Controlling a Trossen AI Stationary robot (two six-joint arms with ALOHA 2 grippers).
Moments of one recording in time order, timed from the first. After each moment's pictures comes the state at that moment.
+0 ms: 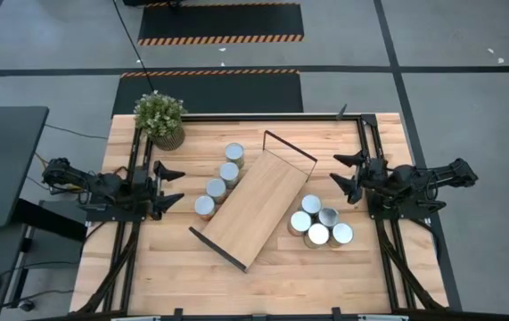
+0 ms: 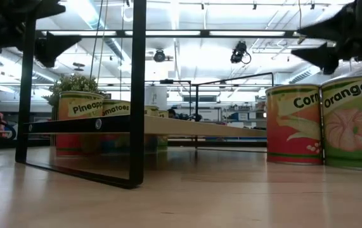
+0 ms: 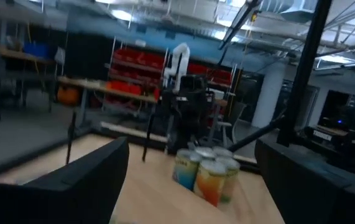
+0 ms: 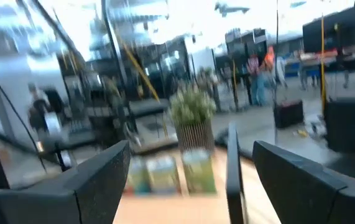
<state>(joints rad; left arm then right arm) -0.37 0.01 0.01 0.28 -0.52 -0.11 0.23 0.00 0.01 0.29 0.57 0.04</state>
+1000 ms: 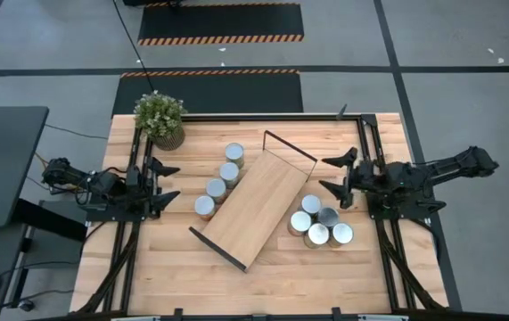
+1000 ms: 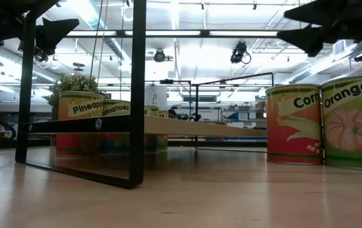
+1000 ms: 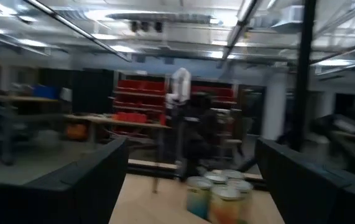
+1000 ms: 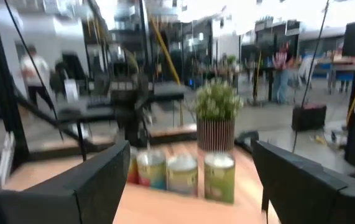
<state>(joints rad) -0.37 0.01 0.01 0.40 -0.52 0.07 0.21 0.48 0.19 0.39 0.46 -0.02</state>
